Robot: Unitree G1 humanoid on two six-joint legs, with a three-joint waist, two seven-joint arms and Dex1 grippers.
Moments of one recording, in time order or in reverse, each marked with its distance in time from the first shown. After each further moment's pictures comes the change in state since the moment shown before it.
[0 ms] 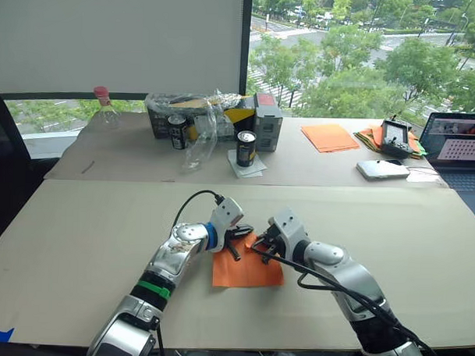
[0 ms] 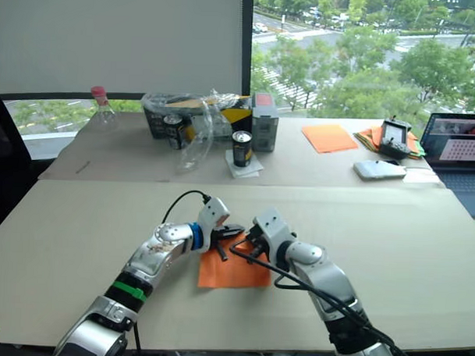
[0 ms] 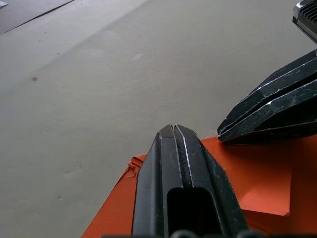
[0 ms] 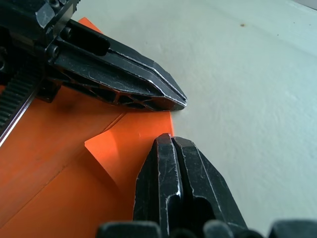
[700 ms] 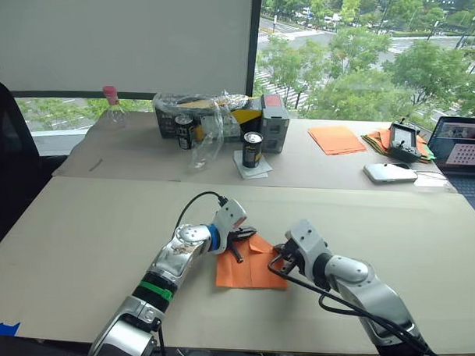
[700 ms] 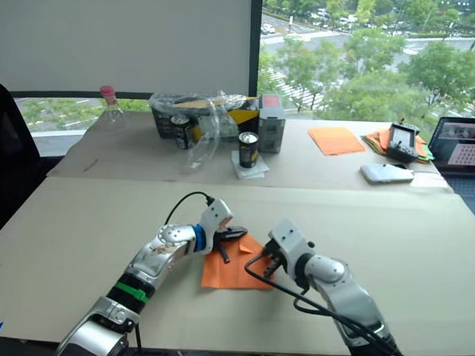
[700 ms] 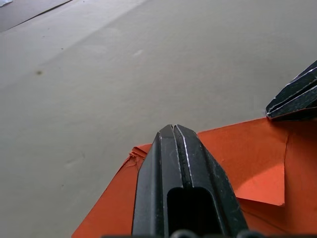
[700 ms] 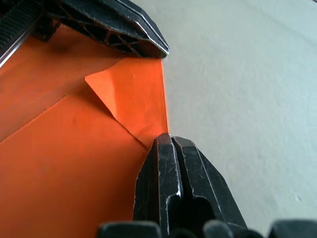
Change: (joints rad) left arm 0.003 -0.008 -0.011 -0.004 0.000 0.000 0.001; right arm 0.227 -0.165 -0.081 -0.212 0.000 0.008 0.053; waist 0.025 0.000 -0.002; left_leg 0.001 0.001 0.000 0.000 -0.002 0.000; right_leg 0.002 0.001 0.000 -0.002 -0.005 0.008
